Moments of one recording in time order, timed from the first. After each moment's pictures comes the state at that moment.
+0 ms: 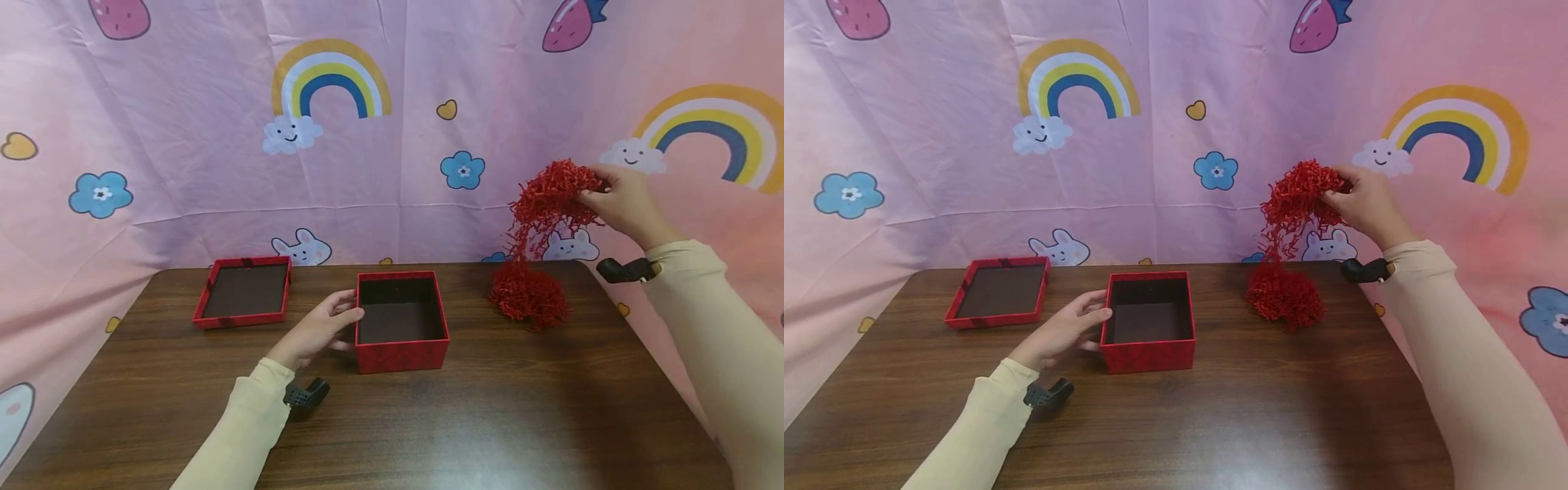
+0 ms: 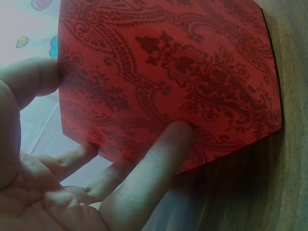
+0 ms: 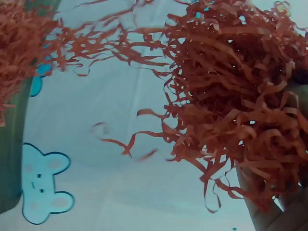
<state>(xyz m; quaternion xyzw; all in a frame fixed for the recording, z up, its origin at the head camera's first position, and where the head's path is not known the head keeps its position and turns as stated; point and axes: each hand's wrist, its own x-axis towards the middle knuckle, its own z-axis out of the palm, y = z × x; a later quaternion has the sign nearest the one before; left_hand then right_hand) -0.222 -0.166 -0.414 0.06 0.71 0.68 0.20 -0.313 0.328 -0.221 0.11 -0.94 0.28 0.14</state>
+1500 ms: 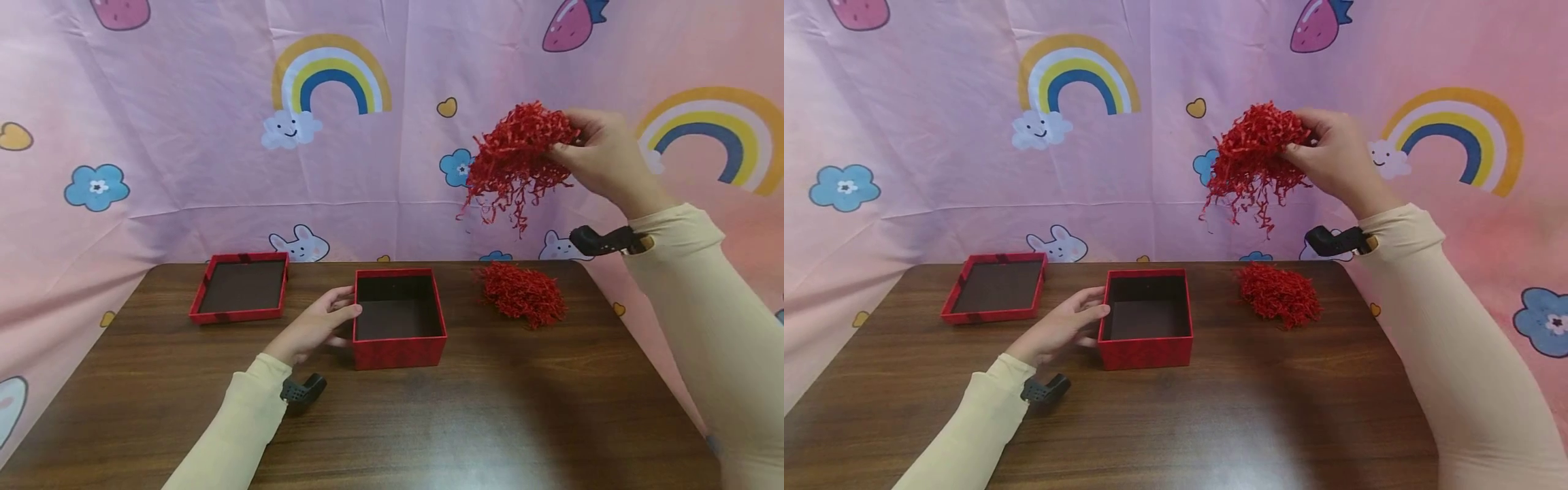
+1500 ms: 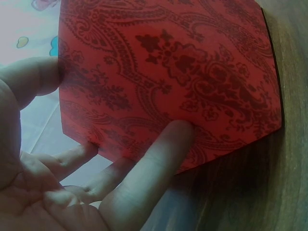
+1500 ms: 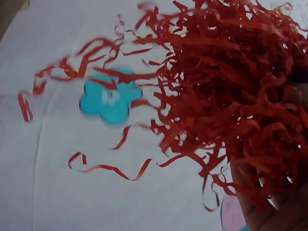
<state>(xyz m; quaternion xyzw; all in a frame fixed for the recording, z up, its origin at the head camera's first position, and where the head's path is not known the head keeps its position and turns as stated) -0.218 -0.168 -0.412 0.06 0.71 0.68 0.20 -0.286 0.249 -0.149 0.20 -0.89 0.36 0.20</state>
